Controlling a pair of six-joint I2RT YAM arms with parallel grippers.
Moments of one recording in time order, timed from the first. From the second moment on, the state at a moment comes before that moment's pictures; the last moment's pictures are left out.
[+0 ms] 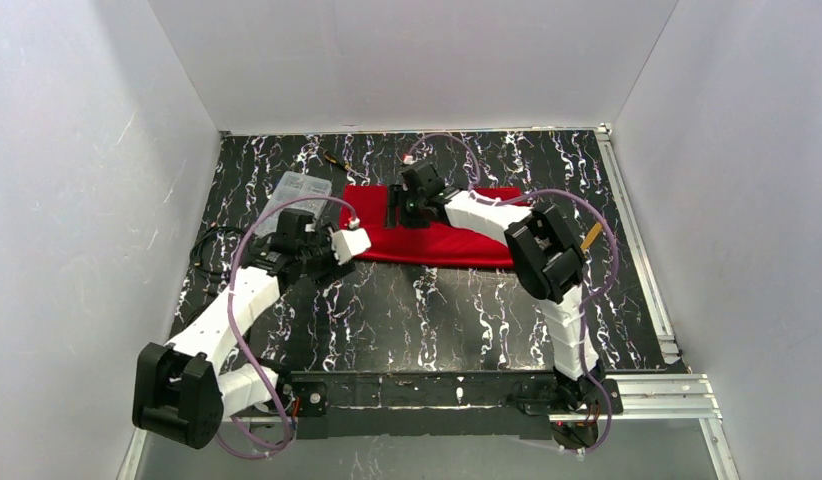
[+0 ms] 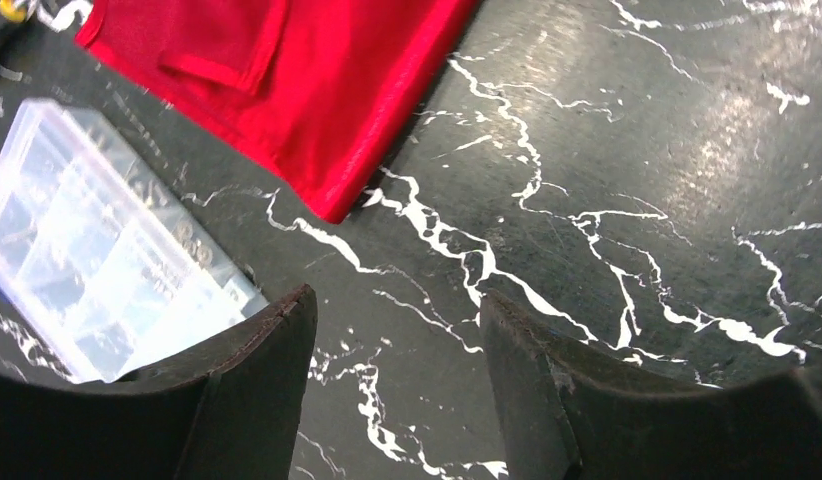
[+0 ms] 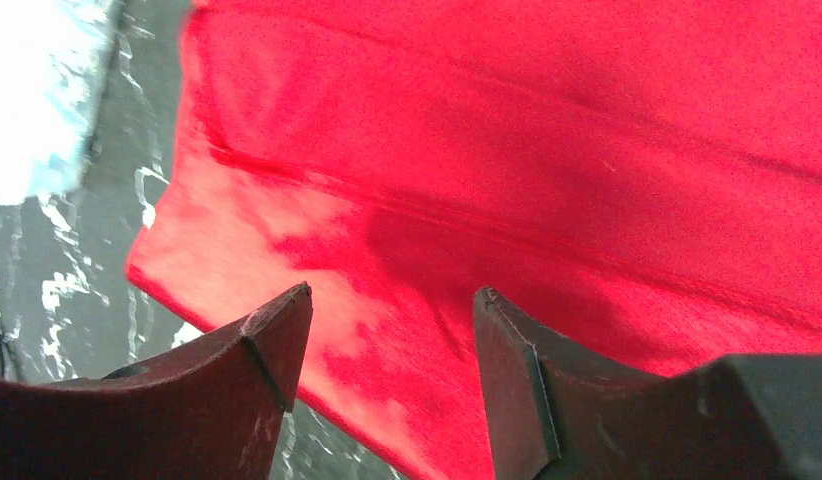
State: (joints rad) left arm -0.29 1.14 0.76 -0.50 0.29 0.81; right arm 0.72 2.18 1.65 -0.26 -0.10 0.56
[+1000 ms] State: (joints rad) left arm -0.40 1.58 0.83 -0.28 0.07 1.17; right arm 0.30 1.66 1.16 -0.31 -0.17 0.52
